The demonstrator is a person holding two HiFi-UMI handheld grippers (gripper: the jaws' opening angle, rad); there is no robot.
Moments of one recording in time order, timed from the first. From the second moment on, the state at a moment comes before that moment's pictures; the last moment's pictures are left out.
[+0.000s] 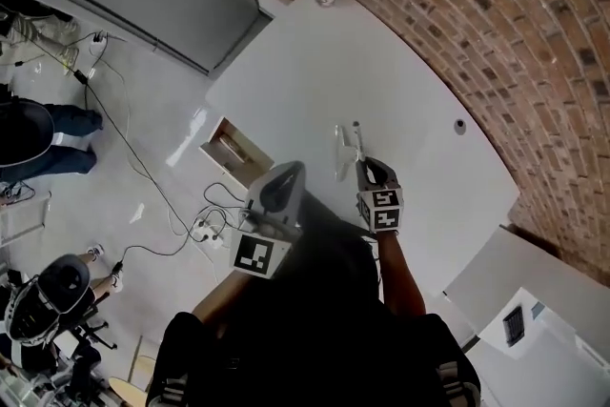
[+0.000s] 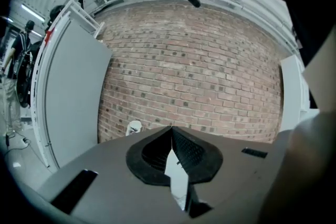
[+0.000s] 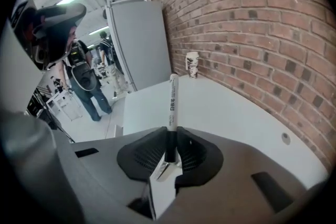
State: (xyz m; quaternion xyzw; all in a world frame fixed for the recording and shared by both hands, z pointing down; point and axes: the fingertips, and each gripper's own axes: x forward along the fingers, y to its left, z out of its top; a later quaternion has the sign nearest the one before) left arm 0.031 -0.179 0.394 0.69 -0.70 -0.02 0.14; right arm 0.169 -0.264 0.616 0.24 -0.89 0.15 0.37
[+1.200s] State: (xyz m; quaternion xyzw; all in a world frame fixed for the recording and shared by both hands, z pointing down) left arm -0.075 0.035 0.399 0.47 -0.87 -0.04 0.13; right arm 0.010 -0.113 0.566 0.01 -0.94 0.06 0.32
